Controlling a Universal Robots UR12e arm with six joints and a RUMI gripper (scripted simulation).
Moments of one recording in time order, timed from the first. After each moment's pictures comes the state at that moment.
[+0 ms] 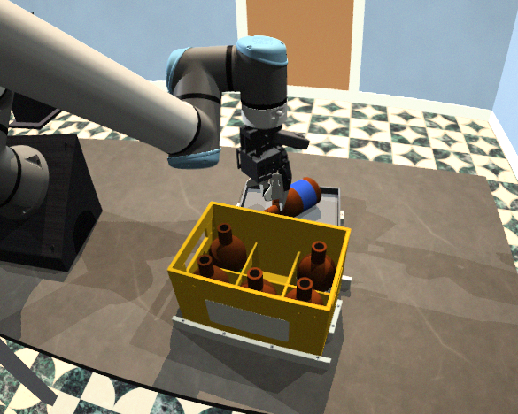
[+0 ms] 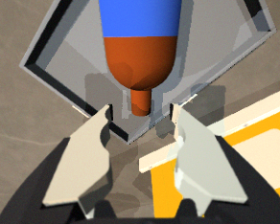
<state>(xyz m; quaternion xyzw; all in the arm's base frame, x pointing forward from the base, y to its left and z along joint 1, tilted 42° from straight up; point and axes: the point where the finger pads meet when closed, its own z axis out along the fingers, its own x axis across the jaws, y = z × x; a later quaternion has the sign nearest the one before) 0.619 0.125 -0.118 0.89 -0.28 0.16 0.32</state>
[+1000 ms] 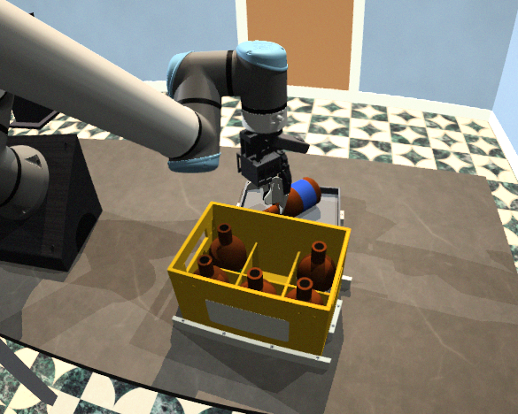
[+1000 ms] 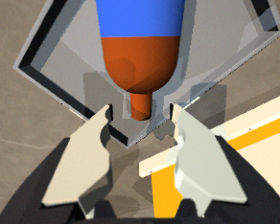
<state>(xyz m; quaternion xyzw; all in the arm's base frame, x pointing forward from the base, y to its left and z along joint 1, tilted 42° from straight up) 0.620 0.118 -0.126 0.89 -0.28 0.16 0.32</state>
